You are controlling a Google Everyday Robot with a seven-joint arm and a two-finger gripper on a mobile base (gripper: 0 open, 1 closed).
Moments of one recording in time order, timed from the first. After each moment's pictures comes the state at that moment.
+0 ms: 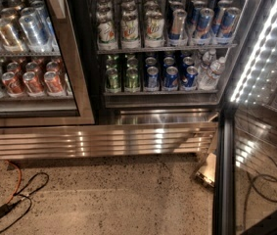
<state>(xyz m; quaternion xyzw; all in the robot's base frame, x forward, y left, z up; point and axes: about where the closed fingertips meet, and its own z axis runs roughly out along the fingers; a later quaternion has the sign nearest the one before) 0.133 -0.227 1.069 -0.49 0.73 0.07 0.48</state>
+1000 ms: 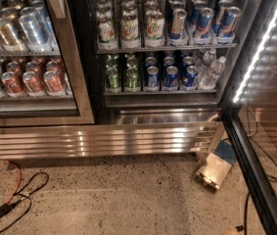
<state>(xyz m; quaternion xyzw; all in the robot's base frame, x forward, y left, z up) 0.172 -0.179 1.046 -0.50 0.68 0.11 0.52</state>
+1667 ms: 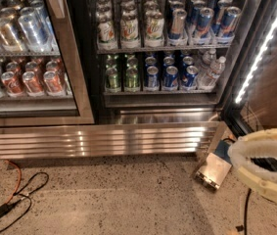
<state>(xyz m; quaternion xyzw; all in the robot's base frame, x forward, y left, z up) 0.264 -0.121 1.007 -0.51 0.63 0.23 0.54</state>
